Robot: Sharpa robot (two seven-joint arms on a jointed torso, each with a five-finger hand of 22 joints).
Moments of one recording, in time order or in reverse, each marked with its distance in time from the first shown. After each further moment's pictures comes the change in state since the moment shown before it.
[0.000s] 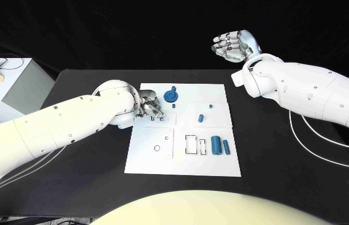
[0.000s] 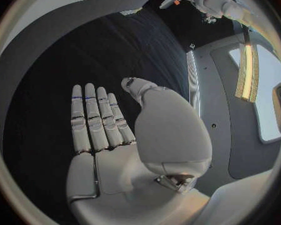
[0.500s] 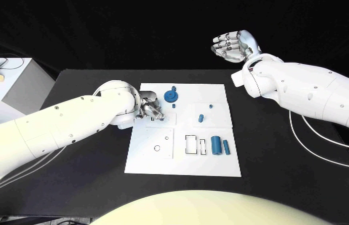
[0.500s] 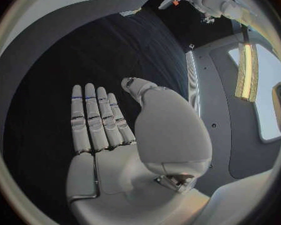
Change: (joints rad) left arm 0.000 0.004 -0.003 -0.004 -0.003 0.023 -0.001; left_hand -0.006 0.003 0.000 0.000 -0.001 0.005 -0.001 -0.001 0.000 0.000 0.000 0.000 -0.004 0.000 0.000 0.000 0.000 0.000 0.000 0.000 0.000 0.002; right arm 0.000 0.000 0.000 0.001 0.000 0.009 0.000; right_hand 0.000 0.000 0.000 0.000 0.000 0.000 0.000 0.000 0.000 0.000 0.000 0.000 0.000 0.000 0.000 0.000 -0.001 0.000 0.000 0.000 0.000 -0.001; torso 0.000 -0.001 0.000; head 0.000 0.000
